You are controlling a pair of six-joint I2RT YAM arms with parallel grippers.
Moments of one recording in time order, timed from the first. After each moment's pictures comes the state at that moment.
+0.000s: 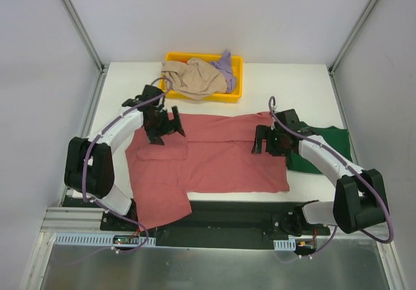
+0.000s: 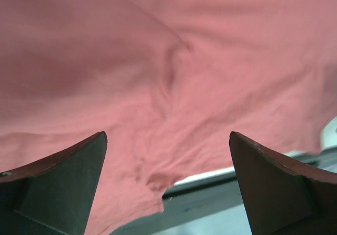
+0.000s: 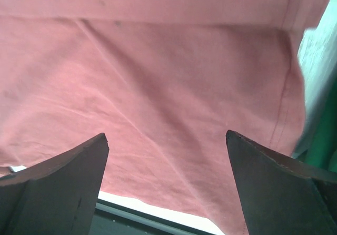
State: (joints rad) left arm -0.32 1.58 1.14 -0.79 0.26 -0.58; right arm 0.32 1.32 0.78 -0.55 -0.17 0.34
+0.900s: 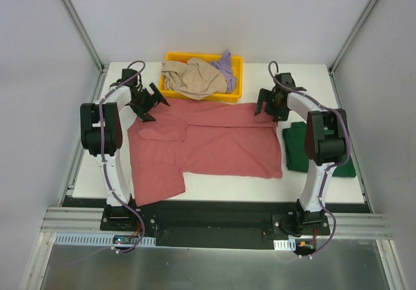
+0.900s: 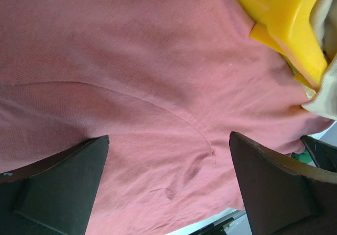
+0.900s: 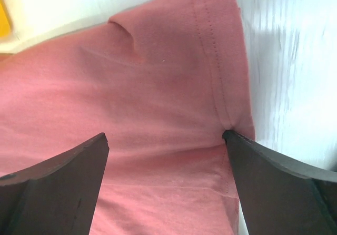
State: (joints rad) left arm 0.05 2.09 1.52 -0.57 0.42 -0.69; right arm 0.15 2.00 1.43 -0.52 -0.09 0.36
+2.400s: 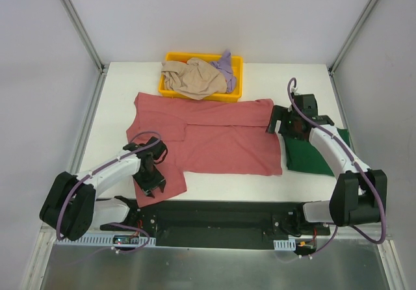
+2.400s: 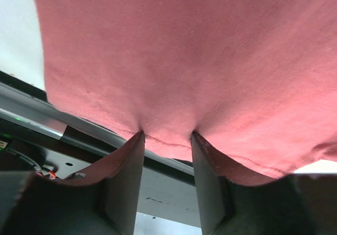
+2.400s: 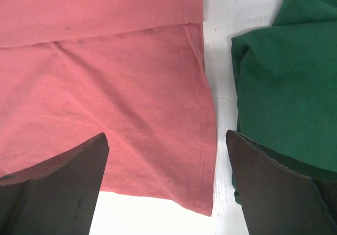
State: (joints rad) left arm -0.48 1.20 0.57 -0.97 -0.03 -1.19; right arm 0.15 1.35 0.97 -0.56 -0.09 0.31
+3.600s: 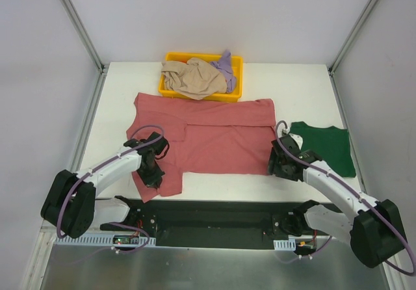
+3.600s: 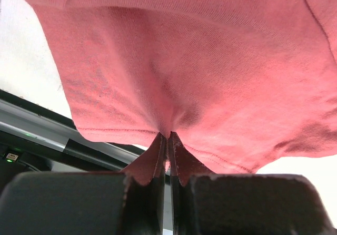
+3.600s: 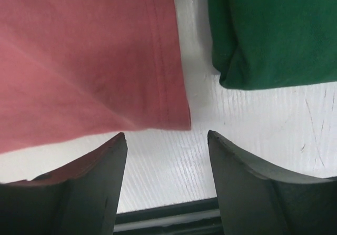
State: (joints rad) left arm -0.49 1.23 0.63 -0.94 -0.08 -1.12; right arm 0.49 1.03 0.56 -0.73 0.26 0.65
